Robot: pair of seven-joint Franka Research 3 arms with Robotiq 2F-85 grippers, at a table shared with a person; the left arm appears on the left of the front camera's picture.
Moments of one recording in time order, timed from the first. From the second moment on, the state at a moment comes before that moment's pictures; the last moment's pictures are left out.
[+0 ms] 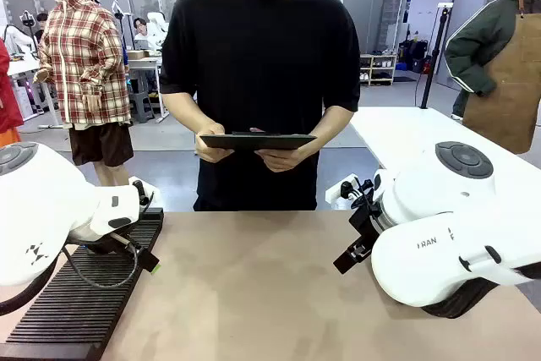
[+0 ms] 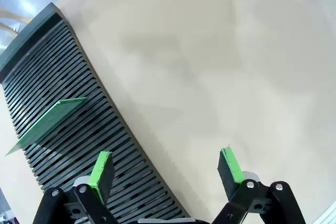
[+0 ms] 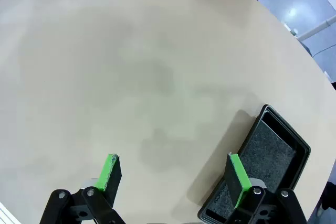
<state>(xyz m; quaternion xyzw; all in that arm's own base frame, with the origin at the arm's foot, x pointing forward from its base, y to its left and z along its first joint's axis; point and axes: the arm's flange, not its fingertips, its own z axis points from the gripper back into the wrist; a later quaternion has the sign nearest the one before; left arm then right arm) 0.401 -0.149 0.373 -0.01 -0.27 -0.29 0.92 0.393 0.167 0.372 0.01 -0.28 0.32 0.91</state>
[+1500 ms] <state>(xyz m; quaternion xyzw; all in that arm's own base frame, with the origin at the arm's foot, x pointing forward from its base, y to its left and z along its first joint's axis) 0.404 -0.126 0.447 -0.14 -0.21 -0.30 0.92 0.399 0.139 0.478 0.10 -0.20 0.29 0.93</state>
